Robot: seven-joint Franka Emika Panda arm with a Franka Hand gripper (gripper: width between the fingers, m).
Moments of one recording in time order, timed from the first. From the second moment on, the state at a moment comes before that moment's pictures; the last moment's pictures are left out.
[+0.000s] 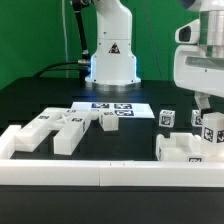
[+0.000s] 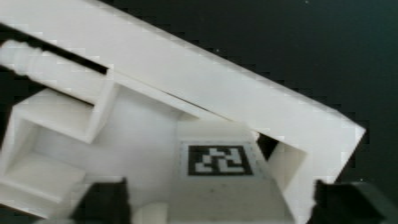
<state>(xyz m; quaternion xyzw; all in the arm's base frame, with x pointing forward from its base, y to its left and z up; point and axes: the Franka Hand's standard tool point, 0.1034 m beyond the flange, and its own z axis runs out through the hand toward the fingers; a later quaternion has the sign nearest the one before) 0.608 0.135 0.075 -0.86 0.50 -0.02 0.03</state>
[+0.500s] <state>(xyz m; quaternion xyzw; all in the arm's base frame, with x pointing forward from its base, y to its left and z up) 0.611 0.133 0.077 -0.96 0.28 -0.02 0.02</state>
